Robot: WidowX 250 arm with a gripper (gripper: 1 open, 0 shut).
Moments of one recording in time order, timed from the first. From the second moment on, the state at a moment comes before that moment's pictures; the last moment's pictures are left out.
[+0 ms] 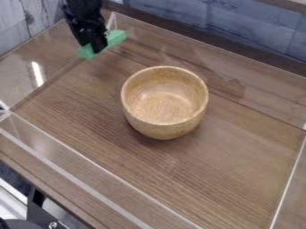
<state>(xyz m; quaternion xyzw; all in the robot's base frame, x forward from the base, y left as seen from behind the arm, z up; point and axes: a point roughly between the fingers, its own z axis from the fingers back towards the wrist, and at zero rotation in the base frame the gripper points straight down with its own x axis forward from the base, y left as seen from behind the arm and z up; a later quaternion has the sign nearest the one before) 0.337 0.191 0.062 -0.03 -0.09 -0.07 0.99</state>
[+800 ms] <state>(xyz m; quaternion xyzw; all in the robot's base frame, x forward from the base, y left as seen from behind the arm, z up) 0.332 0.206 0.062 -0.05 -0.07 -0.04 1.00</state>
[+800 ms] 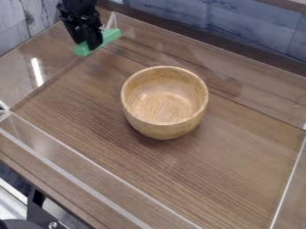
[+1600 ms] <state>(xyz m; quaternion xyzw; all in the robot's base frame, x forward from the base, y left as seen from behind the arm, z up) 0.312 0.200 0.062 -0.08 -0.06 -0.04 0.99</state>
